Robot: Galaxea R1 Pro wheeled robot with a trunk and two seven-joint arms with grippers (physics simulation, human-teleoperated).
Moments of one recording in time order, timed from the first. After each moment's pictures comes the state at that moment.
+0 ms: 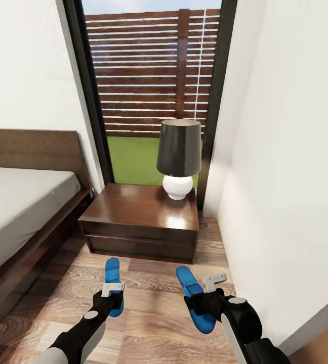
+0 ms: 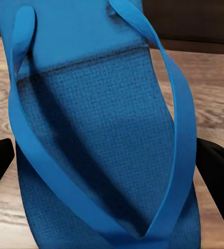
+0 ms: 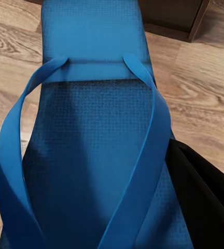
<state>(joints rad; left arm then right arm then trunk) -0.54 0.03 -0.37 -0.42 0.33 -0.09 0.13 -0.18 0.06 0.21 -1.58 0.00 0.93 0.07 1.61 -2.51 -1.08</state>
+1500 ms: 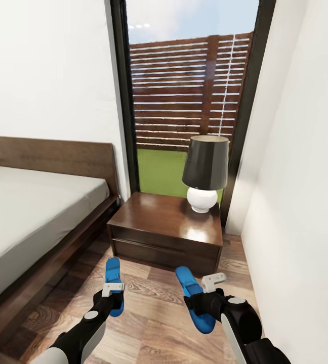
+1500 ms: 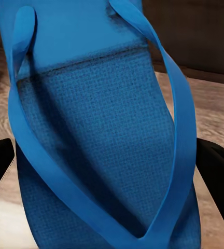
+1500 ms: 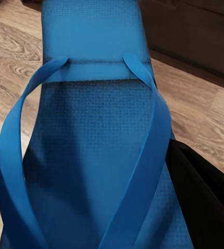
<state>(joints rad) -0.54 0.02 -0.37 -0.42 0.33 -0.10 0.13 -0.18 0.06 0.21 -1.58 0.00 0.93 0.07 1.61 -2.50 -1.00</state>
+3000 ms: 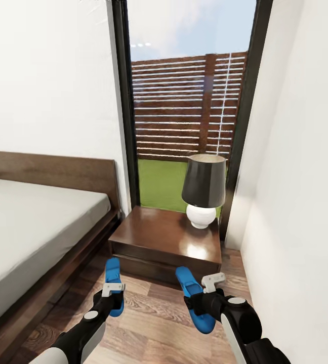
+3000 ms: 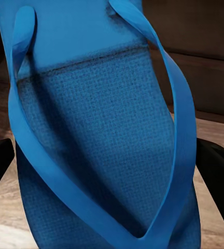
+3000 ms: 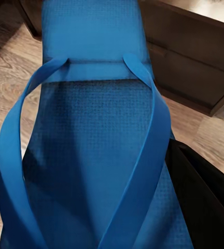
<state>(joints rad) -0.54 0.02 -0.38 -0.42 0.33 -0.10 0.12 -0.18 0.06 0.21 -1.58 0.00 0.93 0.07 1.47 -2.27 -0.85</state>
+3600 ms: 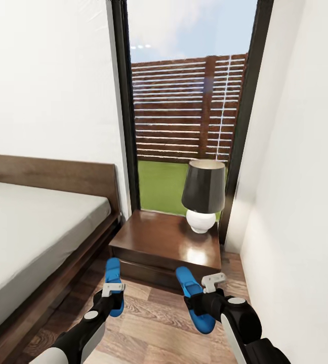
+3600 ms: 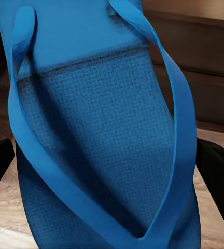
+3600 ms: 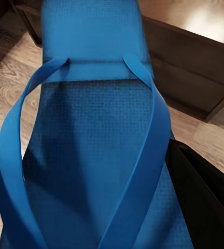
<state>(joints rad) -0.54 0.02 -0.38 -0.42 0.33 -0.10 0.12 -0.18 0.06 0.21 -1.58 0.00 0.93 0.07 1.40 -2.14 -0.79</state>
